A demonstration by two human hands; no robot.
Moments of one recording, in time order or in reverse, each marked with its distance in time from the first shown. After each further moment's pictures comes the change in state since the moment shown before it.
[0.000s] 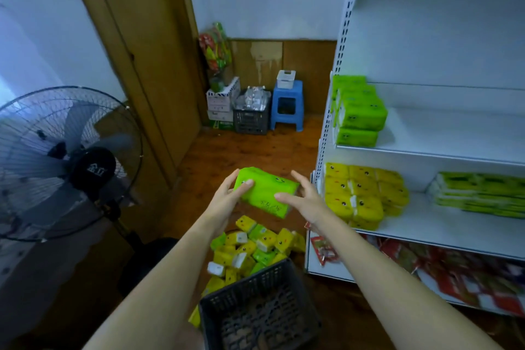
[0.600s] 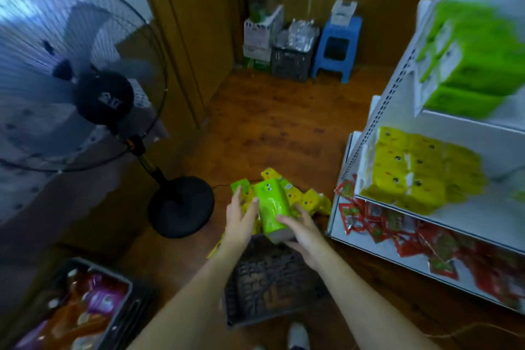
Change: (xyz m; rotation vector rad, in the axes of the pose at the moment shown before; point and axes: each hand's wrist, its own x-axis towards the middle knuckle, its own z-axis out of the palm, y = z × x) left_hand 0.020 -0.170 -0.044 0.109 0.397 -0.185; right_hand 0.033 0.124 0.111 0.336 -0.107 0.564
